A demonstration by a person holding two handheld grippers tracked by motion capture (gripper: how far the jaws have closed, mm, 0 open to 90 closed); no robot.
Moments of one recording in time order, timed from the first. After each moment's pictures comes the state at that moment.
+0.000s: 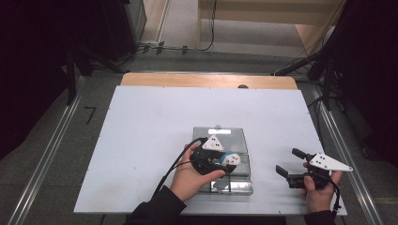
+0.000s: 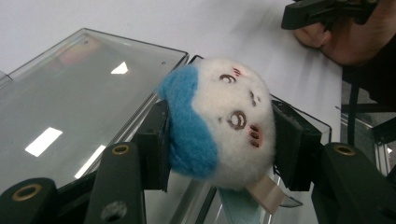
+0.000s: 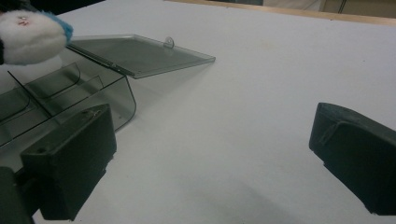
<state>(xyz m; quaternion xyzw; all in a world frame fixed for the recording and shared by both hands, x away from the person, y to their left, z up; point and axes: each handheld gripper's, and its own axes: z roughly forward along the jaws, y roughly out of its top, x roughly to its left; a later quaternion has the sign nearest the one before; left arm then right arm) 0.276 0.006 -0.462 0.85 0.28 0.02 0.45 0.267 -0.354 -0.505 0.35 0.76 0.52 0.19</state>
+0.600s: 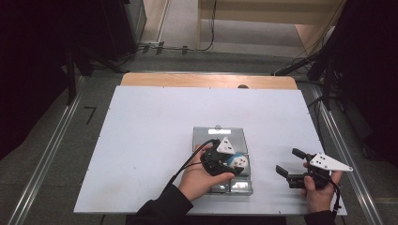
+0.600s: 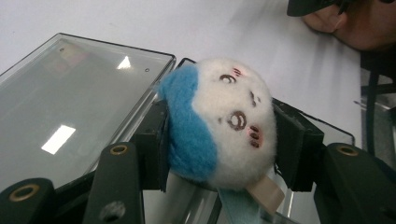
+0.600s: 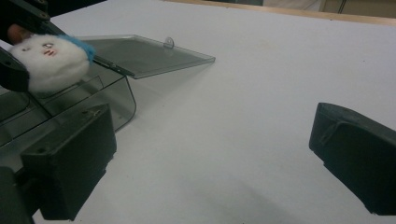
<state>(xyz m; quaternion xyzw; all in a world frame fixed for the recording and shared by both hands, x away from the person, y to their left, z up) 0.280 -0.024 -0.469 0.87 0.24 0.05 0.42 0.267 -0.355 -0.505 0.35 0.75 0.52 0.19</state>
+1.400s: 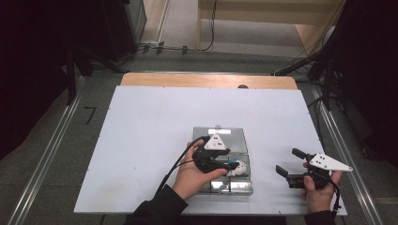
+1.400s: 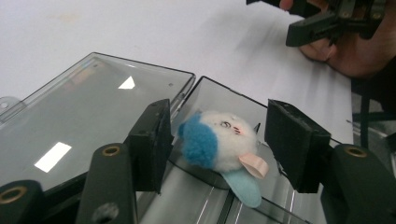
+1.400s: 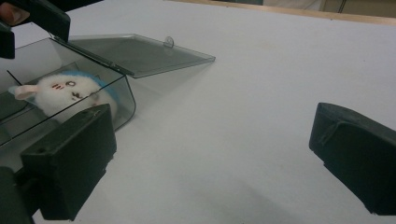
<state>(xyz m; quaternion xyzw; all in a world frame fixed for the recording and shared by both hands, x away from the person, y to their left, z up) 0.280 0.009 -0.459 0.84 0.27 0.05 0.48 0.267 -0.354 -0.505 0.35 0.76 0.52 0.19</state>
